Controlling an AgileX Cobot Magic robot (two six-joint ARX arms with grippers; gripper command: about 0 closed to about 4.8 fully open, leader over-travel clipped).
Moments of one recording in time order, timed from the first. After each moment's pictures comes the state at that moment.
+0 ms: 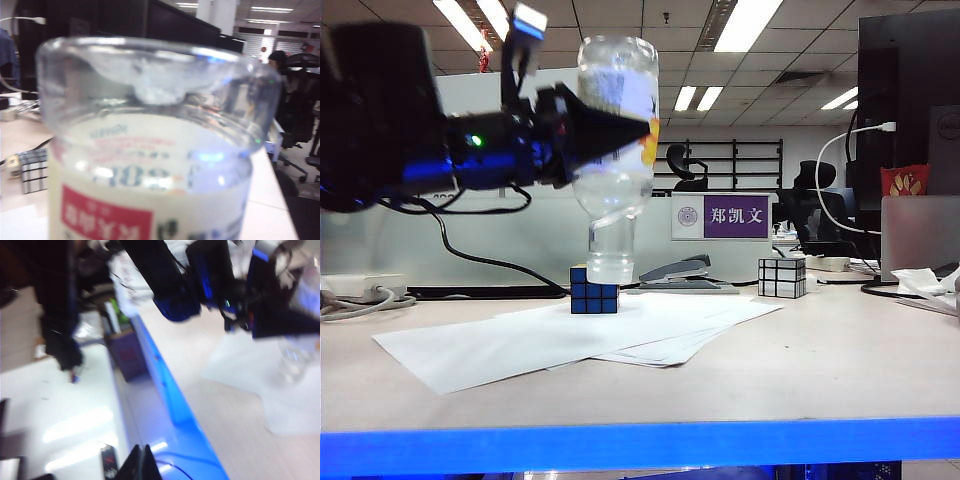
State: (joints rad) left arm -0.42 1.94 0.80 1.42 0.81 -0.24; right arm 0.48 0.60 0.90 -0.80 -0.72 -0.20
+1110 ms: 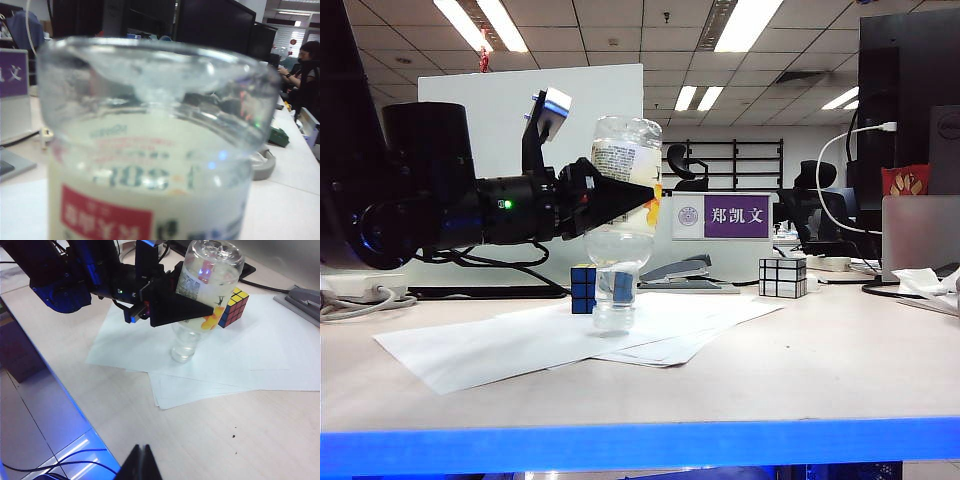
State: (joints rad) left arm -0.40 2.13 0.93 1.42 0.74 -0.20; right arm 0.48 0.65 0.77 -0.58 -0.34 -0.21
